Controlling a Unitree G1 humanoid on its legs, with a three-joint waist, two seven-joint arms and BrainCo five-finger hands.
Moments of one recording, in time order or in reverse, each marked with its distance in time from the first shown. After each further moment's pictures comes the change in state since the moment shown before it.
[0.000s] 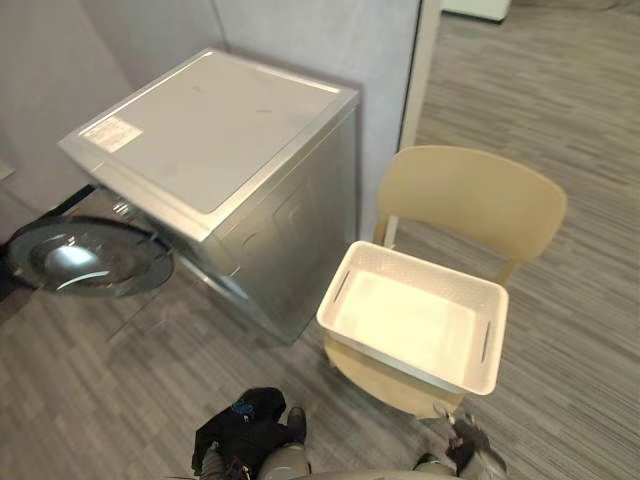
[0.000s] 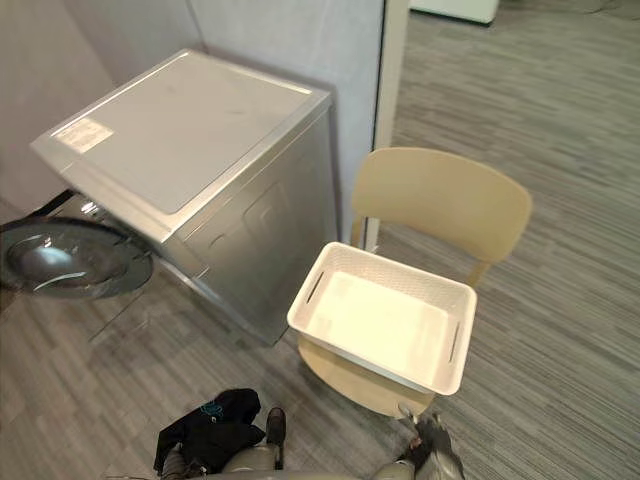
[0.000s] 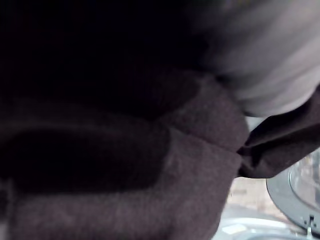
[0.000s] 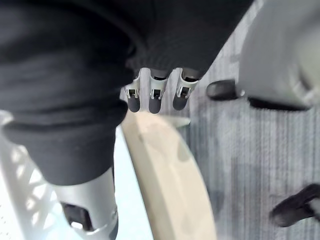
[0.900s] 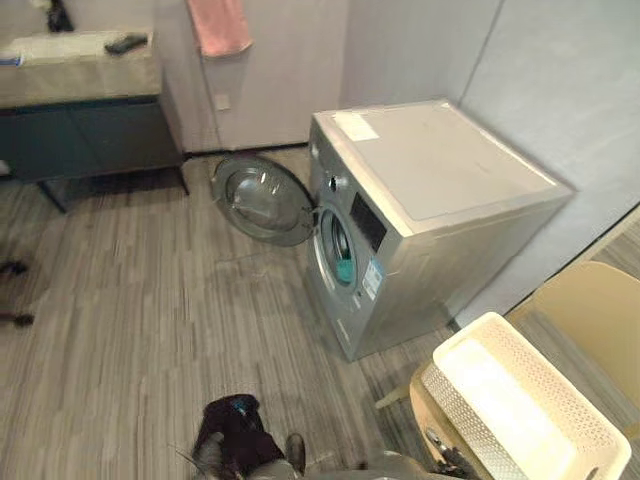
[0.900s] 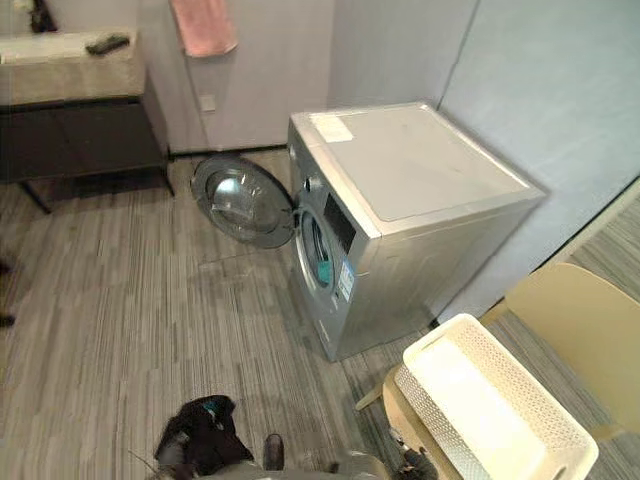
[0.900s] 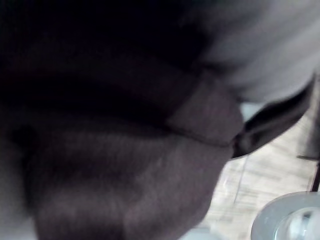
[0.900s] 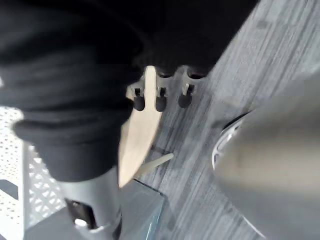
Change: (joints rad) left arm -0.036 0.102 -0.172 0.021 0.196 0.020 -0.042; right arm 0.129 0.092 -0.151 0.004 0.016 0.044 0.041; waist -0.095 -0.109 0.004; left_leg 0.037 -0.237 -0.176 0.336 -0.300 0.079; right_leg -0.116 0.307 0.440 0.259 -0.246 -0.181
